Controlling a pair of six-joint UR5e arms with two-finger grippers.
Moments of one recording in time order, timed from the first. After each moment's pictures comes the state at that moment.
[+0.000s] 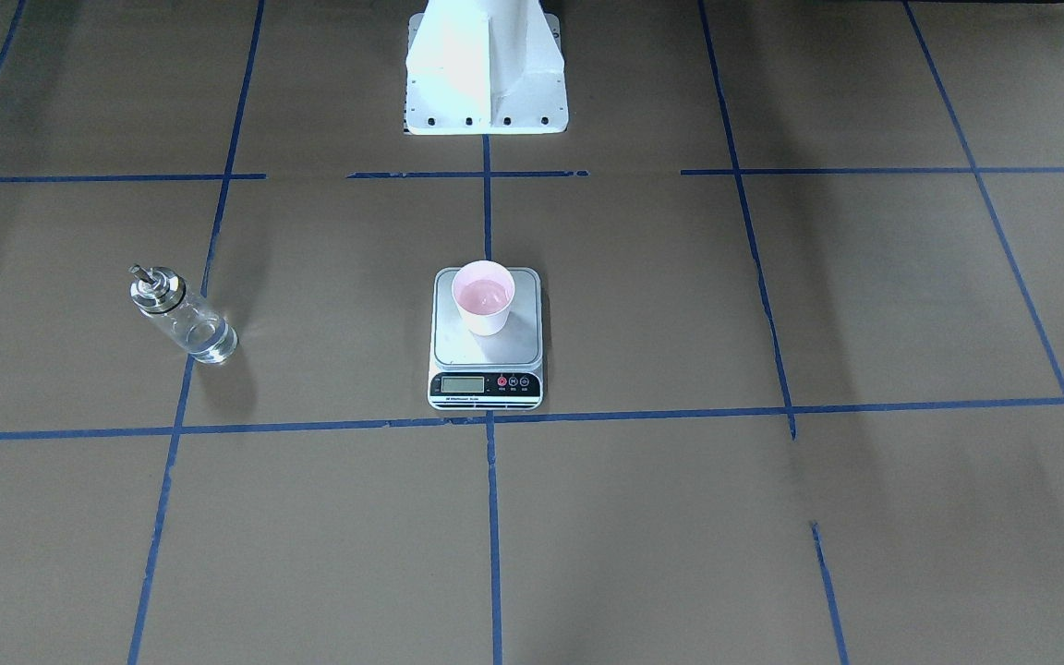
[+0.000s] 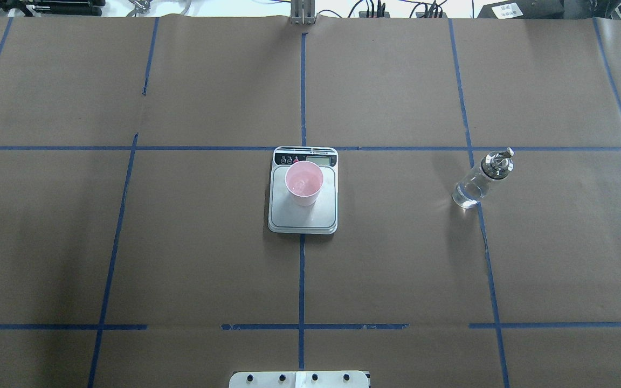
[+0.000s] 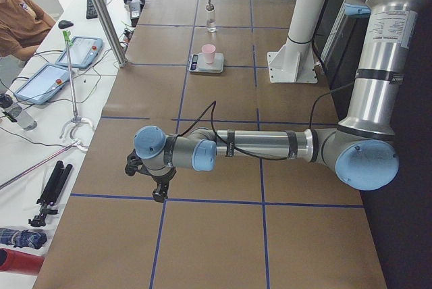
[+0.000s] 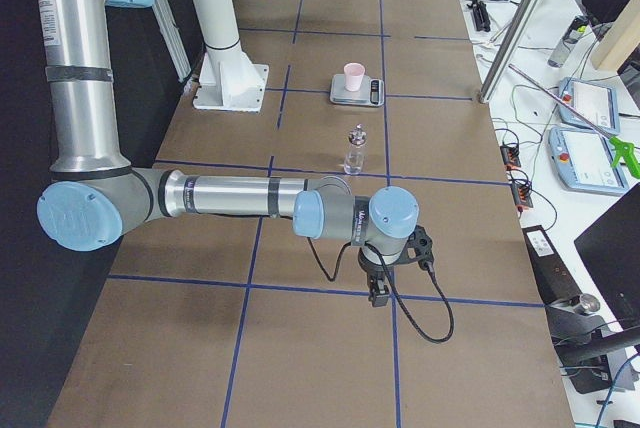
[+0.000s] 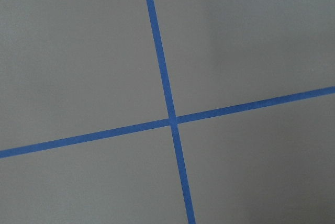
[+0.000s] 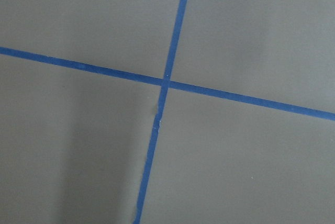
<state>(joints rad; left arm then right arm) -1.54 -1.70 -1.44 -1.67 -2.41 0.07 1.61 -1.54 1.57 -1.64 2.31 -0.24</state>
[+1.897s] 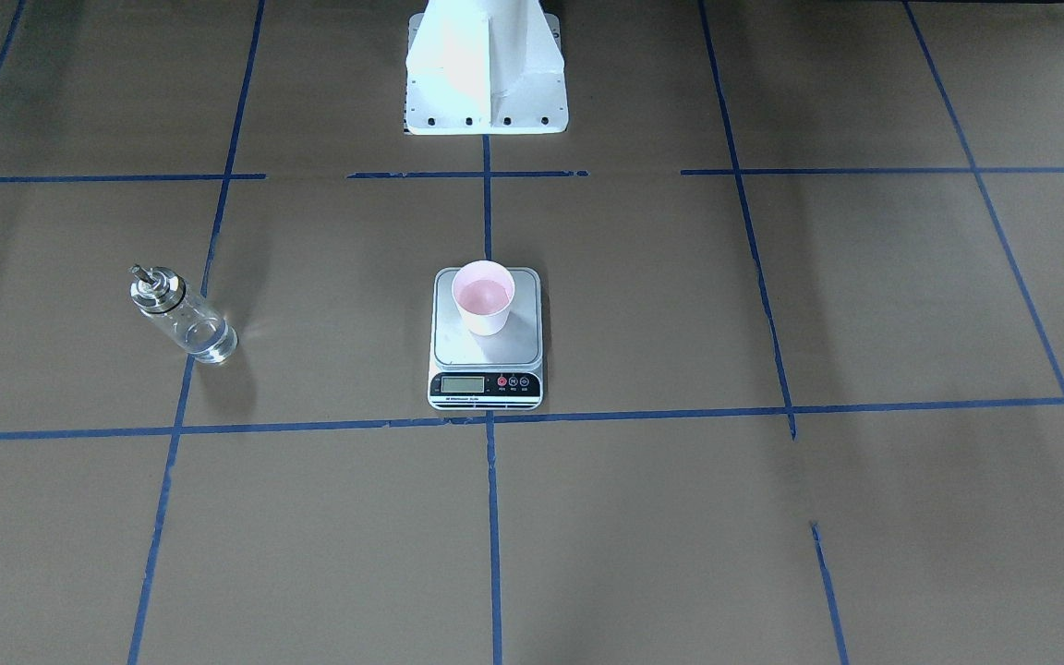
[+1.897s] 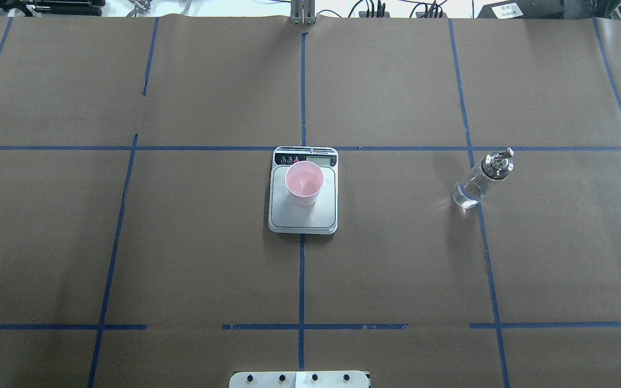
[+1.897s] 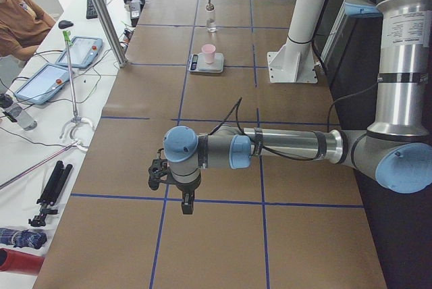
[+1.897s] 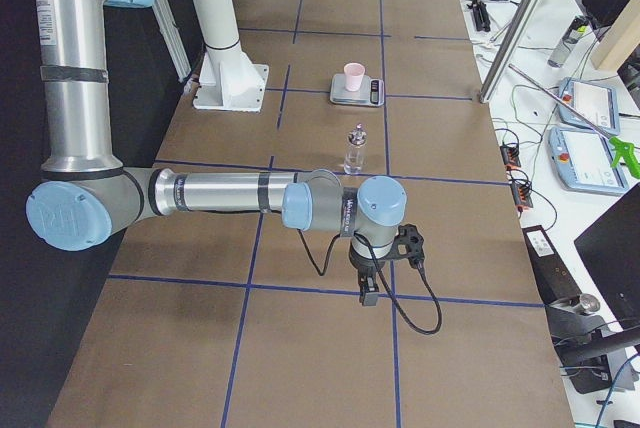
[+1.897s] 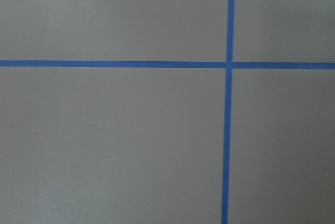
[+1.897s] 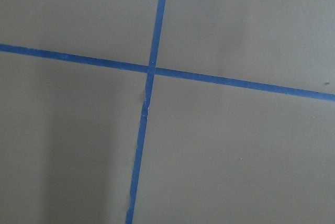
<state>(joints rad) -1.63 -1.53 -1.65 -1.51 -2.35 0.04 1.59 -1.57 1.63 -1.66 2.27 -0.17</state>
